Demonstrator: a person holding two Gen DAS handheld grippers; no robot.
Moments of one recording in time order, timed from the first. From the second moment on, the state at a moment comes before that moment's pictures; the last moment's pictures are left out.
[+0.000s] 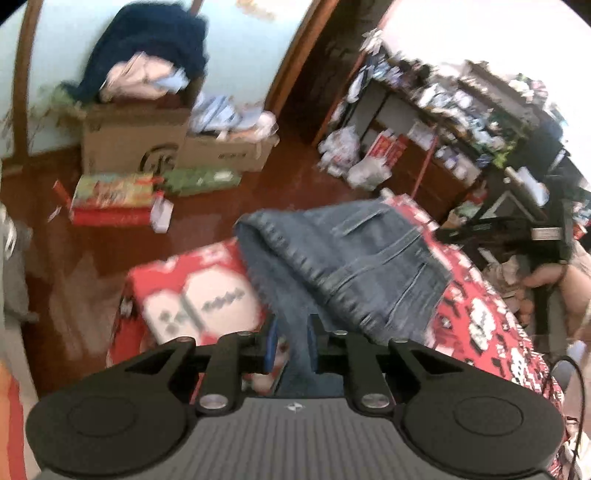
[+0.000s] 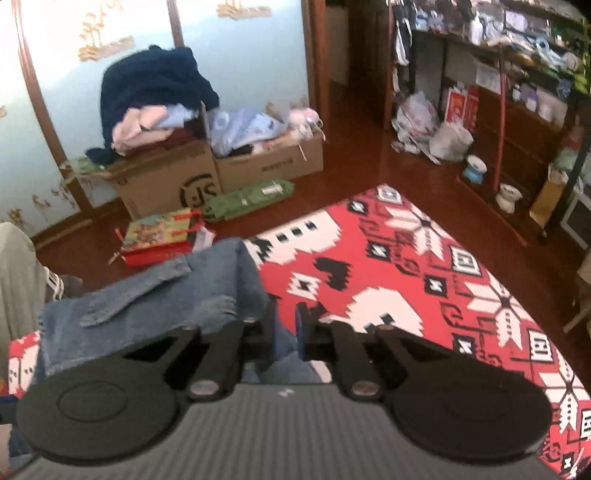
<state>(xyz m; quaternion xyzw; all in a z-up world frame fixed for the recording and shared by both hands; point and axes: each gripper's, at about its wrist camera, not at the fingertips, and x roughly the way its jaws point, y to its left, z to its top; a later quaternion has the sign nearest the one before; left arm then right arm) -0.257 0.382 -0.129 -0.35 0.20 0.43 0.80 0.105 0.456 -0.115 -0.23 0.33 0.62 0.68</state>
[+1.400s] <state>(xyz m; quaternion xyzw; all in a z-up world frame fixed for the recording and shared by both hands) -0.226 0.454 -0.147 -0.39 0.17 0.49 0.76 0.100 0.510 -0.166 -0.21 0.34 0.59 0.70</state>
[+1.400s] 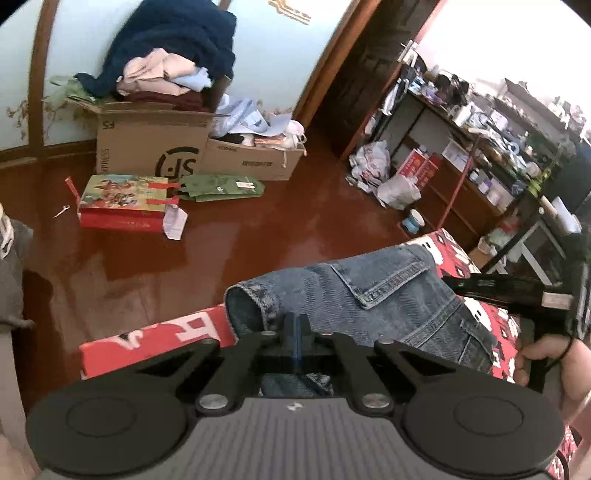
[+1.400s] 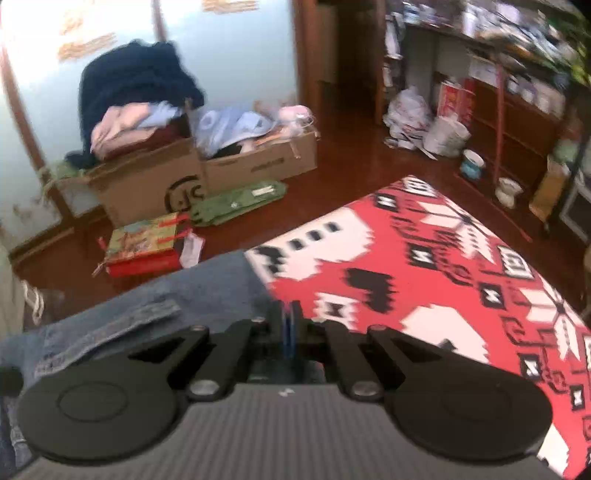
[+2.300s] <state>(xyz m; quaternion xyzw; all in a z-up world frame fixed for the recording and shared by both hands) -0.229 0.449 -0.146 -0.42 0.14 0.51 0.74 0.088 0.502 -0.154 -0.25 0.30 0.62 0.68</state>
